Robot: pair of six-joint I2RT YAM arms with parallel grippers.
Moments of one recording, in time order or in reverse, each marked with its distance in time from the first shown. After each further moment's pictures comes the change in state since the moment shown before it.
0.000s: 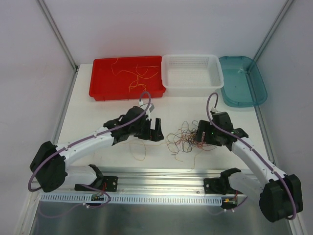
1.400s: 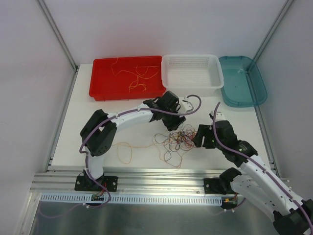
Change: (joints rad) left arm -0.080 0.632 0.600 -0.116 0.085 0.807; right arm 0.233 -0.267 -0.025 0.006 0.131 0.020
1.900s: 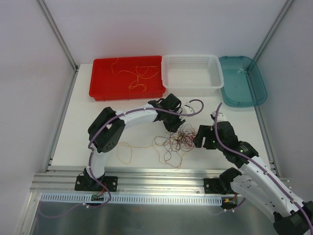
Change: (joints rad) left arm 0.000 0.127 0.055 -0.046 0.120 0.031; right arm 0.000 -0.049 -0.009 -0.034 0.019 0.020
